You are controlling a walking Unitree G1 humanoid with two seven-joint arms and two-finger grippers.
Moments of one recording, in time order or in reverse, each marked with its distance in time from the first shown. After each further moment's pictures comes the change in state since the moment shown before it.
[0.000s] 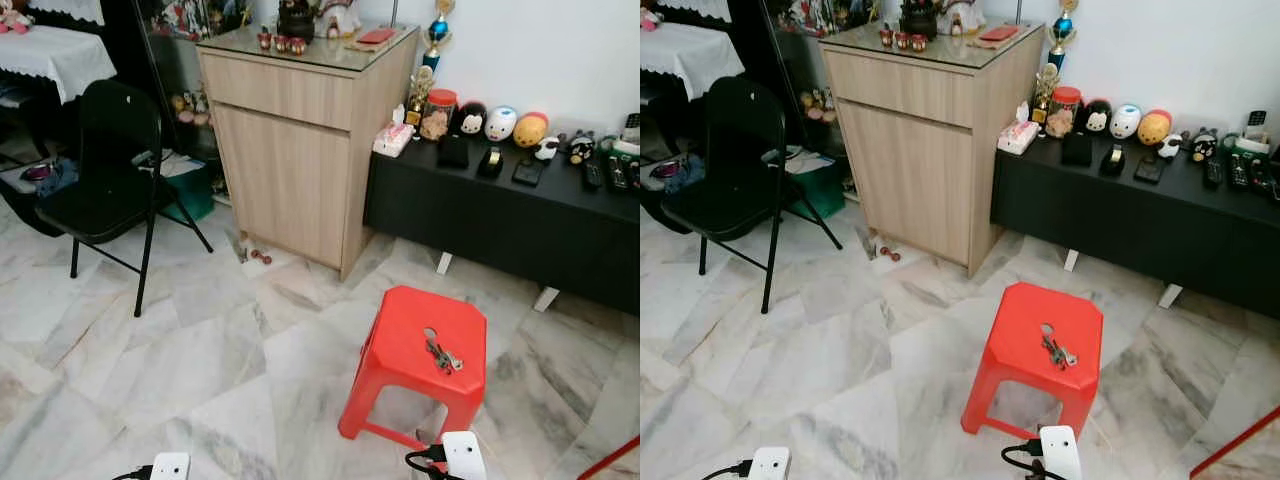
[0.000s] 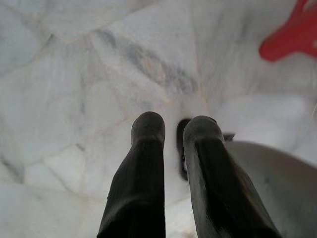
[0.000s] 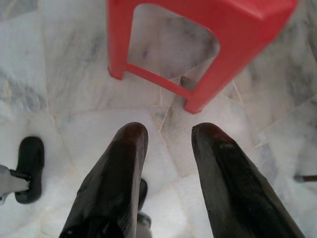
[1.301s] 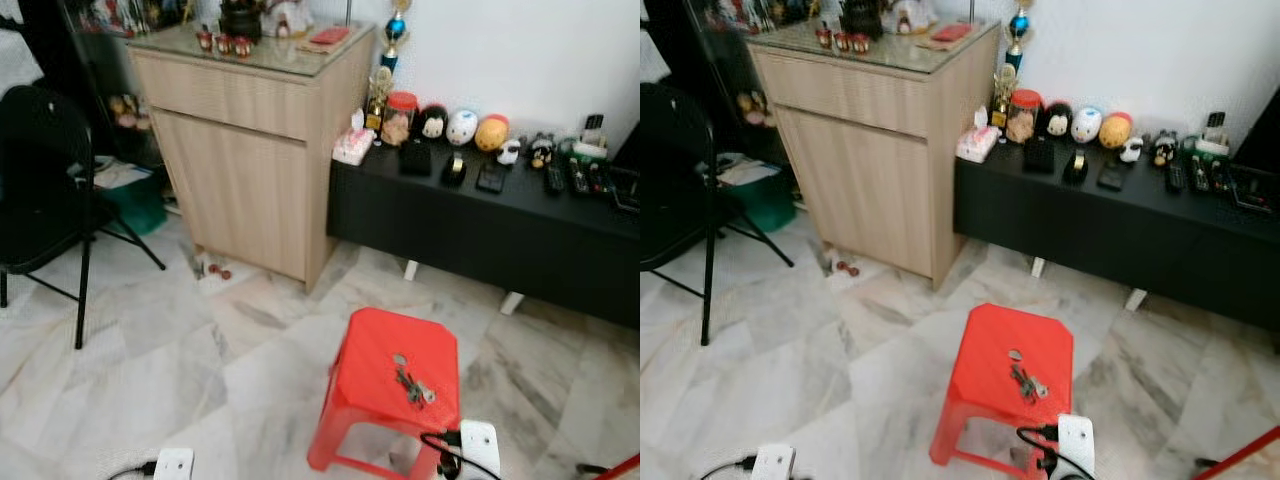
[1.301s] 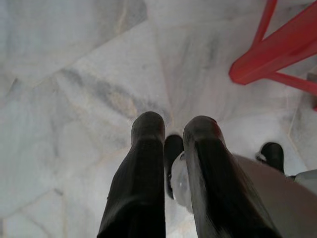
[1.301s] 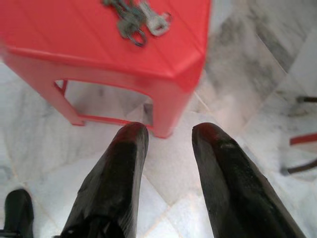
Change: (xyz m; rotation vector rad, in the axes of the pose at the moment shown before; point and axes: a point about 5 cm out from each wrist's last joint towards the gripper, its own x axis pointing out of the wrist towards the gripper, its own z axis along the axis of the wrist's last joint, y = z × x) left arm -0.001 0.000 -0.004 0.003 0.010 0.011; right arm 0.004 -0.007 0.020 0.158 -0.048 -0.067
